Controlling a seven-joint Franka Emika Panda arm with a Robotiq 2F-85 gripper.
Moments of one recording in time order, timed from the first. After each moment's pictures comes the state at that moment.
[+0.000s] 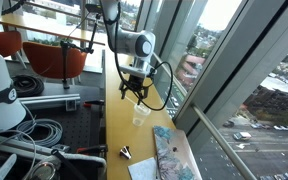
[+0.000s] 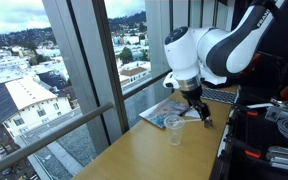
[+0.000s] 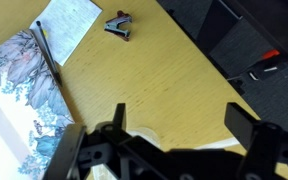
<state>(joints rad) 0.22 0.38 0.11 -2.22 -0.55 2.30 -0.13</state>
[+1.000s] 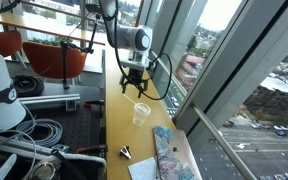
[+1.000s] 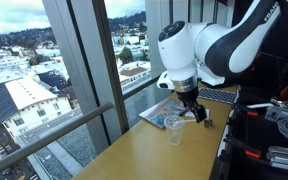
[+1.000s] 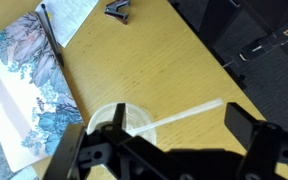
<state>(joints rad) 0.28 0.38 0.12 -2.17 -0.56 2.27 -0.09</state>
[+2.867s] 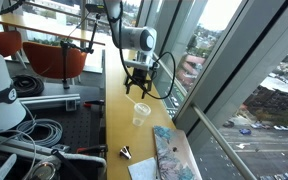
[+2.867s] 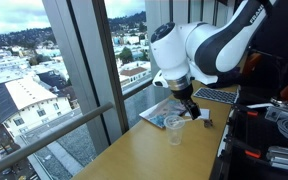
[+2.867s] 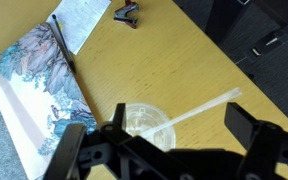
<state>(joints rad) 0.28 0.42 0.11 -2.09 -0.56 2.20 -0.05</state>
